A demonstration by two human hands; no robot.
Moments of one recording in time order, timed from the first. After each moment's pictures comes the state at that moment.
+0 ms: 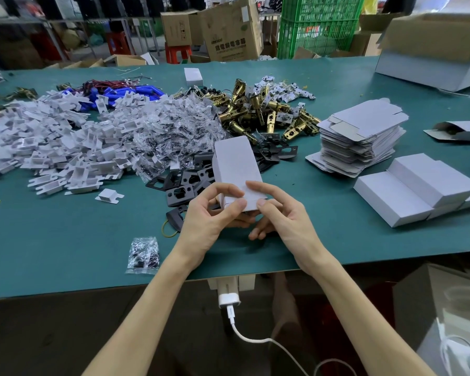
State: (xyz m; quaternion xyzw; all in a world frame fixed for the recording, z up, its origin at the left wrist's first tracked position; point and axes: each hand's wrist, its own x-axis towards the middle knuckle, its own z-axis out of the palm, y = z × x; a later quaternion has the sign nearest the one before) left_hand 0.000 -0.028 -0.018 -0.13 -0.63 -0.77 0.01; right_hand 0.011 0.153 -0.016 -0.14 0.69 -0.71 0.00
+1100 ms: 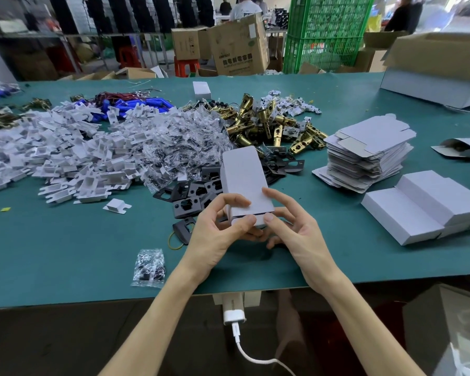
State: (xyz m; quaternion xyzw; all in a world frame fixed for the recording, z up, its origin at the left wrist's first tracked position) left_hand -0.002 -0.029 -0.022 -0.15 -0.63 -0.77 0.01; right_hand 0.009 0.156 -0.015 -0.13 0.67 -0.73 -0.02
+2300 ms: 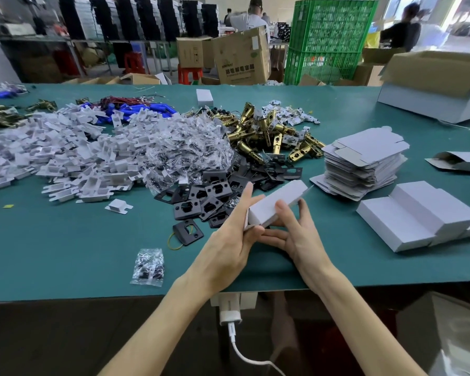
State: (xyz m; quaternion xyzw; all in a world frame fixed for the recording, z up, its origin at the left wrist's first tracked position) left_hand 0.012 -0.016 -0.016 -0.27 -0.82 -0.50 0.10; right_hand 0.001 0.154 -0.013 -0.02 0.57 -0.82 0.04
